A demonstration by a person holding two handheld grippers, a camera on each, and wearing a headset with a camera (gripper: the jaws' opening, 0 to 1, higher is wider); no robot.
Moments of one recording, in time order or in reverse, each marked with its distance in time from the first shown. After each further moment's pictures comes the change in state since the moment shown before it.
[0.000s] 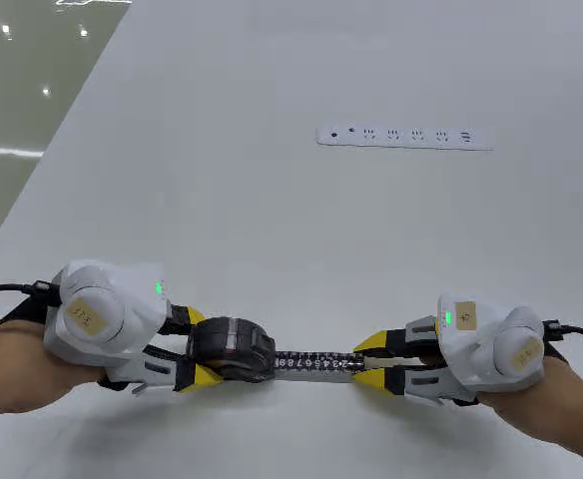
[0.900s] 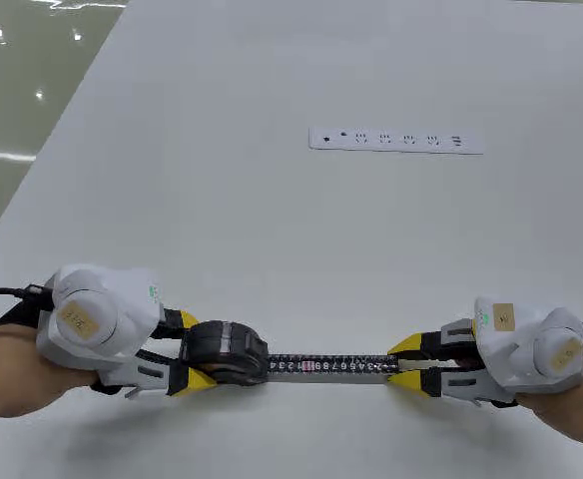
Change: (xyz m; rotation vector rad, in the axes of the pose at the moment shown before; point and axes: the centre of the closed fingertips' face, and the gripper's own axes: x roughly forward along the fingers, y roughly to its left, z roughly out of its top) left arm 0.001 0.000 0.000 -0.005 0.002 0.000; right arm -0.039 -0.010 -0.035 0.019 0.062 -0.031
